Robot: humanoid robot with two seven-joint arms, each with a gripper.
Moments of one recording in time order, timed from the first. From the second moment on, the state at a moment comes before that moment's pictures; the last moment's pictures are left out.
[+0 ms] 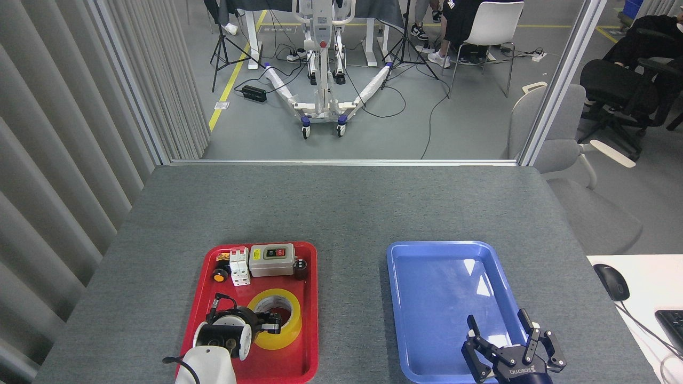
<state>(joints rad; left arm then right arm) -0.29 -0.13 0.03 -1.31 -1.67 -0.03 -0.87 0.16 -0.05 -0.09 -1.57 1.49 -0.19 -0.17</state>
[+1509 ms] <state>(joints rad) -0.02 -0.12 0.06 -1.72 -0.51 -0.05 -0.89 0.16 -0.09 -0.04 -1.63 1.46 -0.17 -0.10</state>
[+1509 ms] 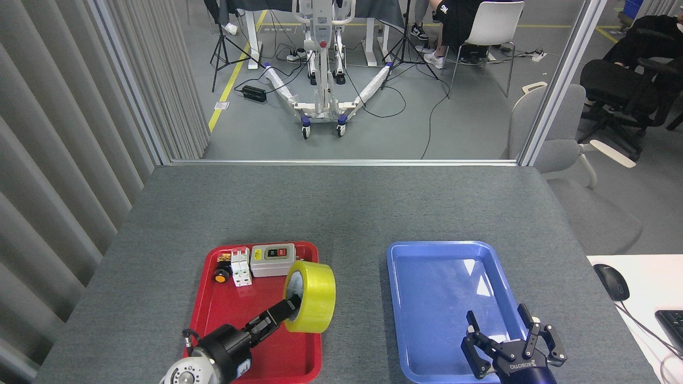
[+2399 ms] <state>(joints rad) 0.14 -0.08 -0.20 -1.68 -0.18 -0.35 -0.95 0.12 -0.66 0.32 -1.70 0.80 -0.78 -0.12</state>
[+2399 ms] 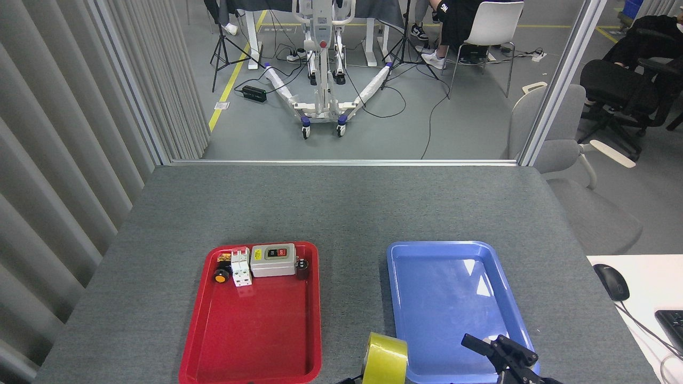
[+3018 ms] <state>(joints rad) 0.12 -0.07 -0.20 -1.60 -0.18 -0.42 -0.95 0.02 -0.48 0.40 -1.69 0.84 -0.79 0.06</state>
